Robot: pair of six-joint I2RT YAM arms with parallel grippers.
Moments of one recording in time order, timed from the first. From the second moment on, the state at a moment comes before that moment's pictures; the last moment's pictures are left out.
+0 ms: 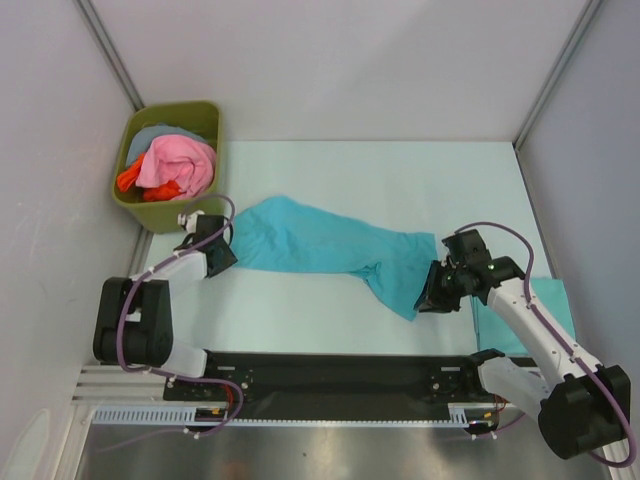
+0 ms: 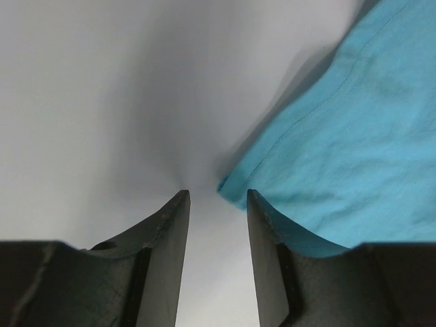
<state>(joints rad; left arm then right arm) -0.07 1.45 0.67 -0.21 -0.28 -0.60 0.28 1.01 0.74 -0.88 -0.30 0.59</state>
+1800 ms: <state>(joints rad) -0.01 1.44 0.71 -0.30 -0.18 -0.60 0.29 1.02 0.47 -0.66 -0.33 0.83</state>
